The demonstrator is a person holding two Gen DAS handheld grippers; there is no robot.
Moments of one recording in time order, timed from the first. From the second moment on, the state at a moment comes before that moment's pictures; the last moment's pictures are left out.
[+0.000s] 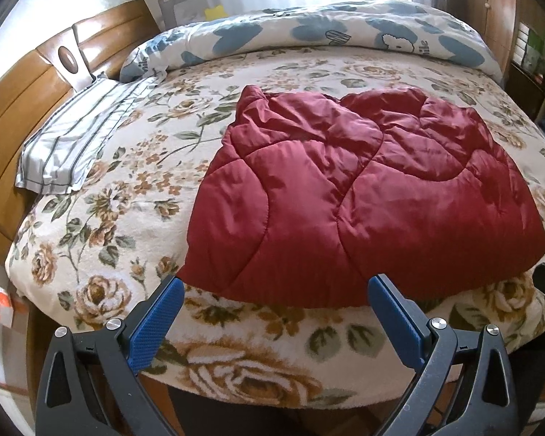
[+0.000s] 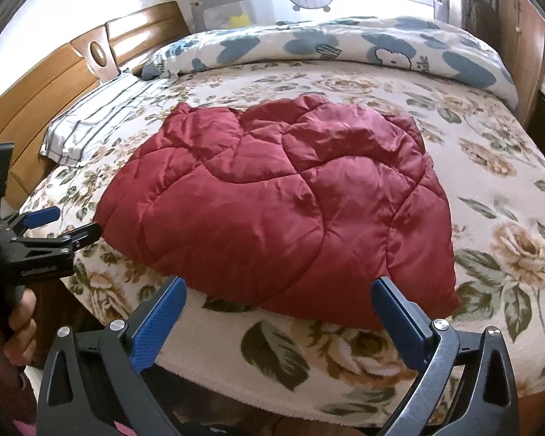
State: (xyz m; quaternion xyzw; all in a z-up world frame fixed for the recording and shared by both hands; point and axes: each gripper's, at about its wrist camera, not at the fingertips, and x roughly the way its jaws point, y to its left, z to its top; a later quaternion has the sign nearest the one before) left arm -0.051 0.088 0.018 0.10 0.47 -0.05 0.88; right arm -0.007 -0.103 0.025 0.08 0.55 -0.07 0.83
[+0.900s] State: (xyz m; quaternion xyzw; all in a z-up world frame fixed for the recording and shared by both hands) left arm -0.025 0.072 0.010 0.09 0.47 -0.05 0.88; right arm 0.018 -0.108 0.003 0.09 0.56 -0.08 0.82
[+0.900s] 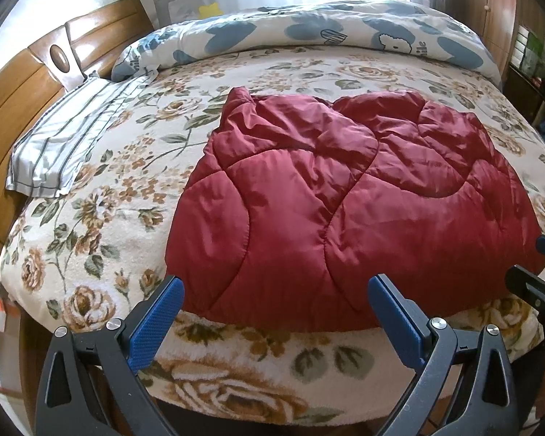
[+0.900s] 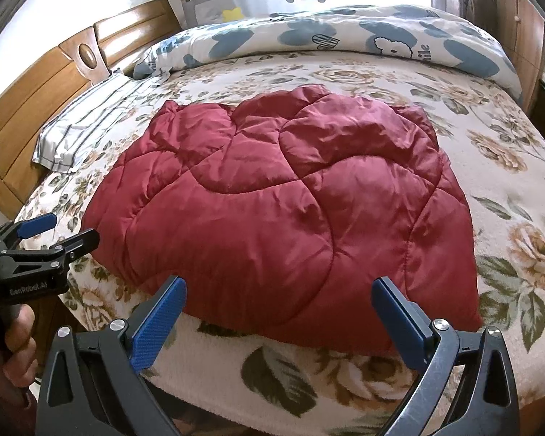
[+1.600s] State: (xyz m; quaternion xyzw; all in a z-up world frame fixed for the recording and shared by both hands) left arm -0.020 0.068 0.007 0.08 0.48 -0.06 0.87; right arm 0.023 -0.109 0.004 0.09 0.56 -0.08 0.82
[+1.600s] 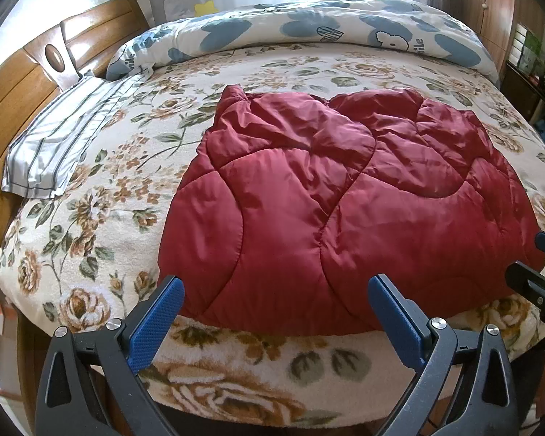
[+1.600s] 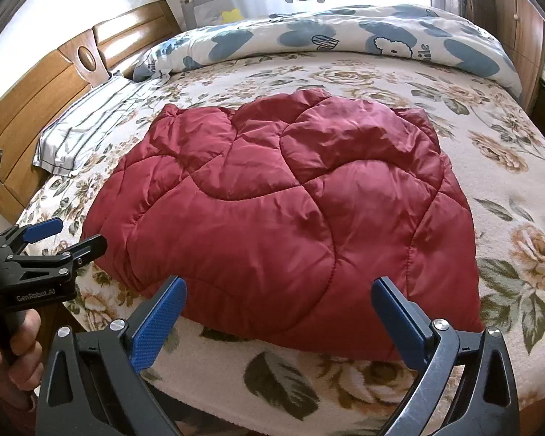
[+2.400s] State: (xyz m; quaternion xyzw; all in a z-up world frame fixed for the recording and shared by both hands) left arm -0.017 0.065 0.008 0.09 0.47 -0.05 0.88; right arm 0.025 -0.112 0.006 0.09 0.56 -0.08 0.82
